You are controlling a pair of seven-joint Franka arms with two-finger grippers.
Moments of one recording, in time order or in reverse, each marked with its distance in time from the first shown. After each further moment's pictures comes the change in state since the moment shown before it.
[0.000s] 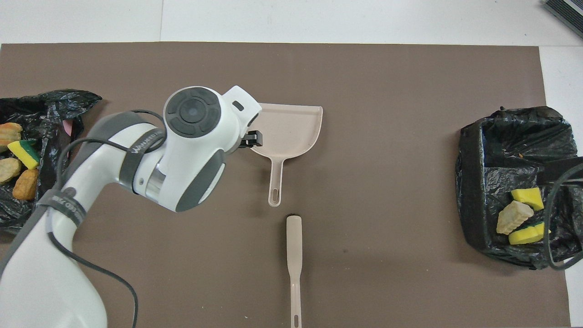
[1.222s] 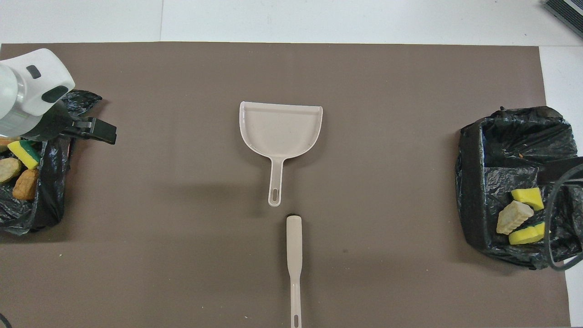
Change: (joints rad) left arm 0.306 -0.189 0.029 0.070 -0.104 -0.382 0.509; right arm 0.000 0.000 0.000 0.001 0.000 0.000 0.000
